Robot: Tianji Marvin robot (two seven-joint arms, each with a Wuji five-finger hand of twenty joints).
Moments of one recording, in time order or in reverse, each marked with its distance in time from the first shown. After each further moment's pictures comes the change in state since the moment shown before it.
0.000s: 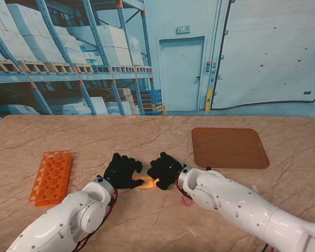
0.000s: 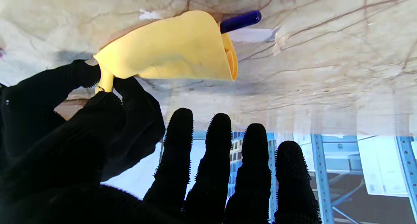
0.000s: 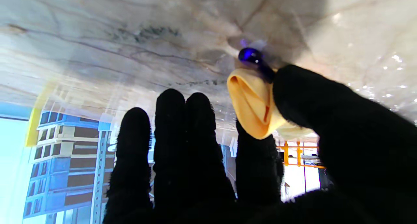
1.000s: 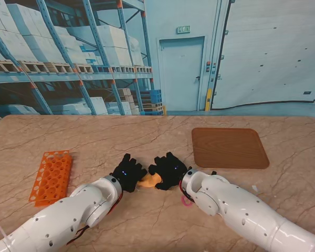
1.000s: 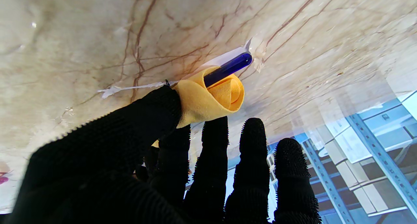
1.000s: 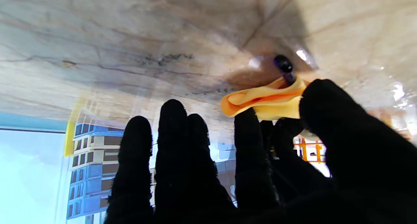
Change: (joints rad) left arm -0.222 0.049 0.280 0.121 0.213 0.002 -0.077; right arm -0.103 0.034 0.125 -0.101 -0.003 0.054 0.078; left_hand 0.219 -0.175 0.326 -0.017 0.036 -0.035 0.388 0.081 0.033 -0.038 0.077 0.020 0.056 -0.014 0.068 0.002 0.026 0.000 0.062 0.001; right_hand -0.072 0.237 -0.235 -0.242 -0.383 0.079 -0.398 0.115 -0.353 0.073 -0.053 -0.014 -0.207 -0.006 -0.075 -0.025 -0.117 -0.035 -0.051 0.012
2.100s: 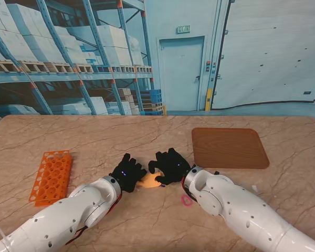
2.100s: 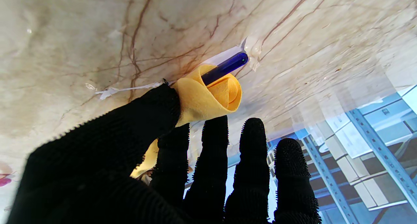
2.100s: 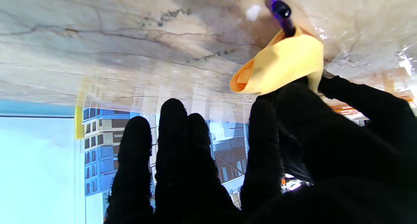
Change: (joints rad) left arm 0.006 0.005 -0.005 0.003 0.019 -0.011 0.023; right arm -0.073 0.006 0.122 -0.062 -0.001 -0.037 -0.021; left_hand -0.002 -0.011 -0.001 0.000 -0.001 -0.017 -0.006 0.000 0.000 0.000 0.000 -0.001 0.000 0.000 0.000 0.000 0.000 0.000 0.000 0.000; right_hand 0.143 0.082 -0.051 -0.013 0.008 -0.226 0.232 -0.092 0.010 -0.016 -0.029 0.001 0.009 -0.005 -0.031 0.001 0.000 0.006 -0.031 0.021
